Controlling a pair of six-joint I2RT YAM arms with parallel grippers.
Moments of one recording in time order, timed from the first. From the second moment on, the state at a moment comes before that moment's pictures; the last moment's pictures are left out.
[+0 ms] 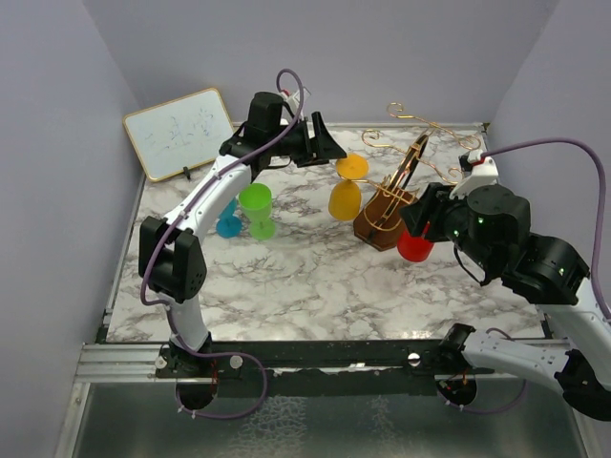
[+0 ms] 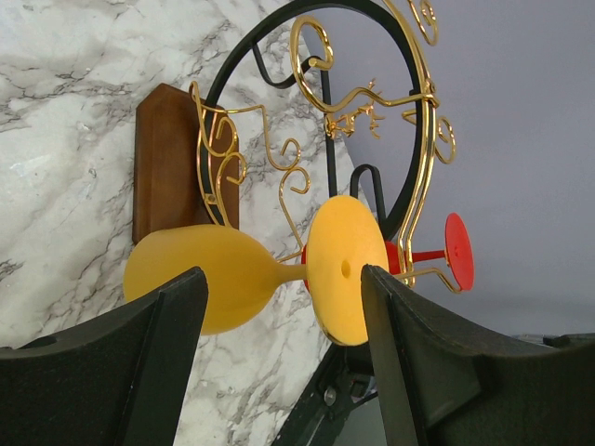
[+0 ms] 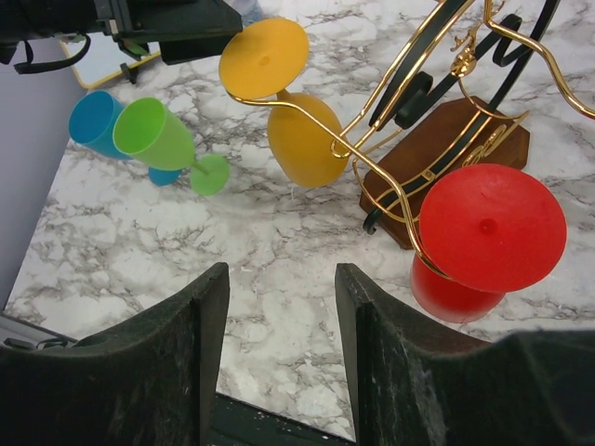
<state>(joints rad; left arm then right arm) -0.43 1.80 1.69 -0.30 0.66 -0.70 0.85 0.90 1.41 -0.92 0.45 0.53</state>
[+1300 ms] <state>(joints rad) -0.47 1.80 1.74 -0.38 0.64 -0.66 0.85 0.87 1.37 -0.87 0.45 0.53</state>
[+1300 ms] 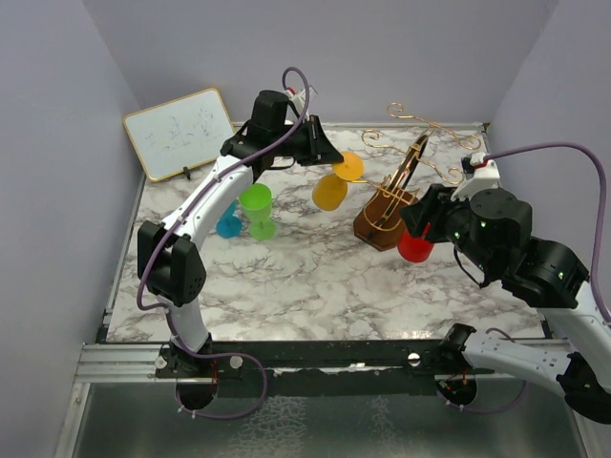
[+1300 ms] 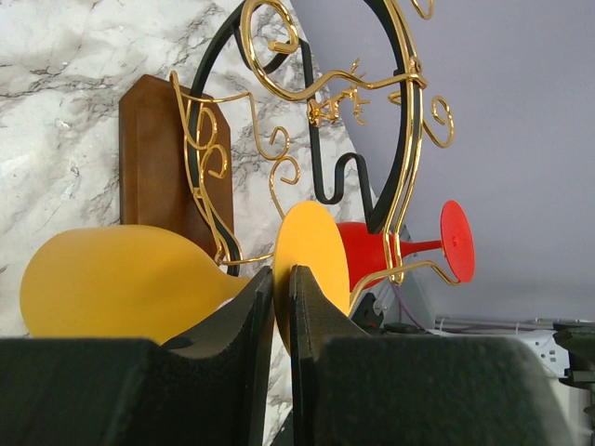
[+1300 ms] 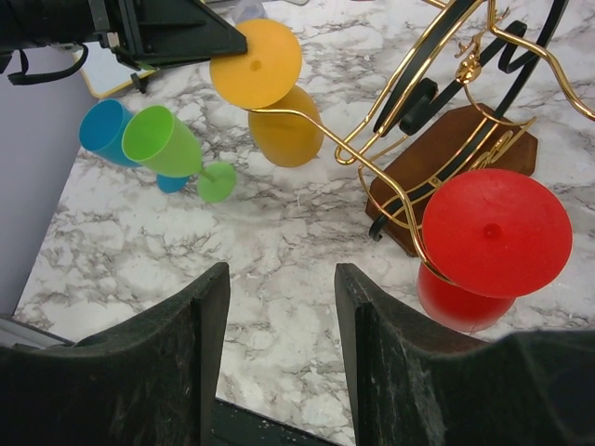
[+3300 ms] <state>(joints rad) -0.50 1.80 1.68 -0.19 0.71 -0.90 0.85 0.86 1.34 -0.82 0.42 0.53</state>
